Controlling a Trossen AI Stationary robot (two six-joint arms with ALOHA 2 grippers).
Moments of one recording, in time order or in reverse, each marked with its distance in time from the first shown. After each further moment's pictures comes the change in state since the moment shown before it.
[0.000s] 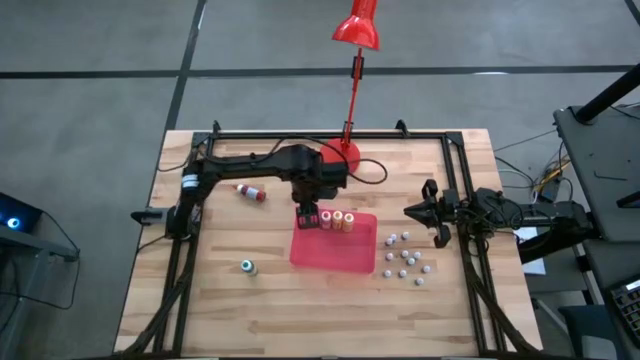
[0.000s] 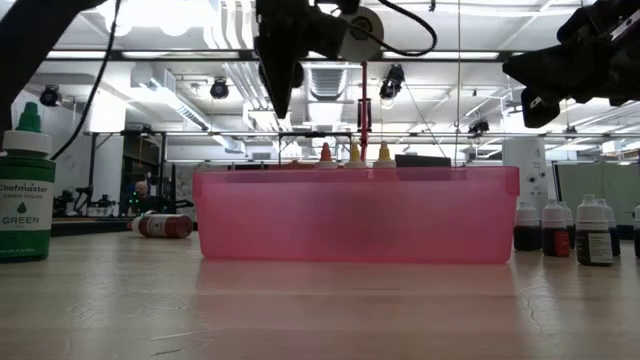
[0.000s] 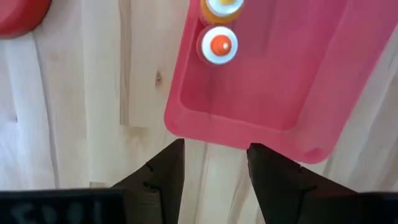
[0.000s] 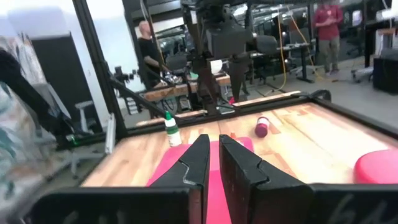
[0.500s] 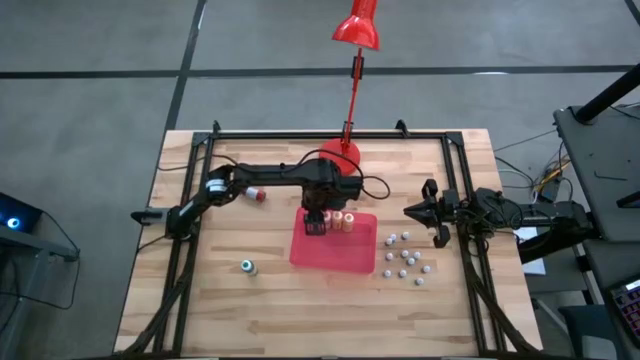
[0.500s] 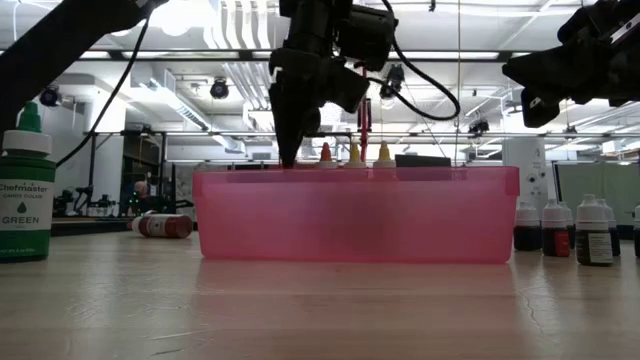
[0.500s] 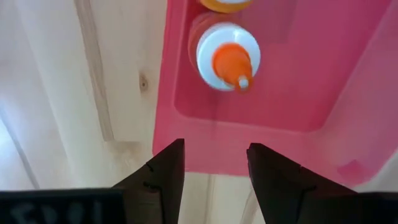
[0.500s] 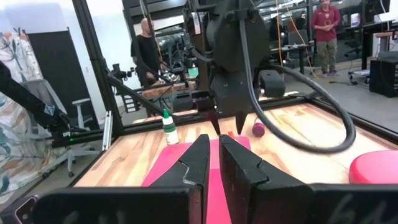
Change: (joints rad) left arm -0.001 0.216 0.087 -0.056 0.006 0.077; right arm 0.000 0.000 0.000 -0.009 0.002 -0.043
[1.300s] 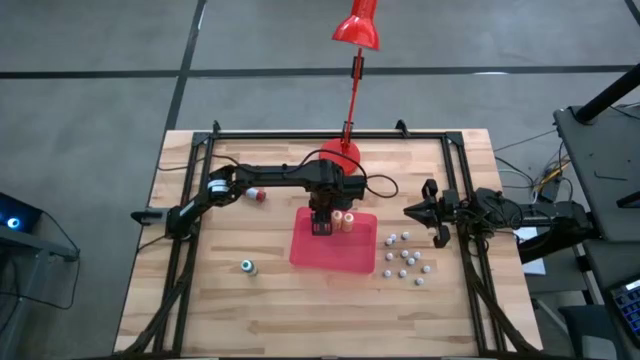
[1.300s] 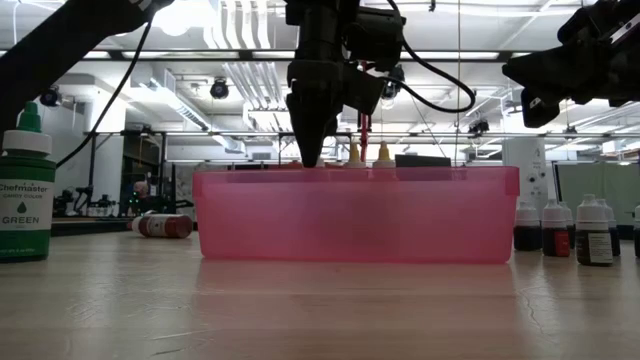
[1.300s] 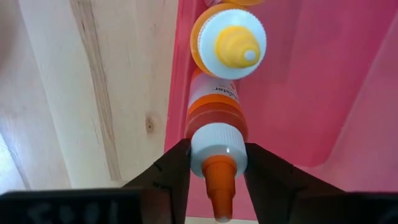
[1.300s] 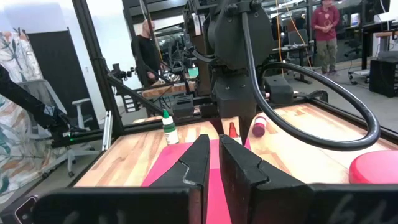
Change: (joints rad) left arm 0.000 0.023 0.005 0.124 -0.006 0.032; right arm 0.000 0.000 0.000 0.000 0.000 0.000
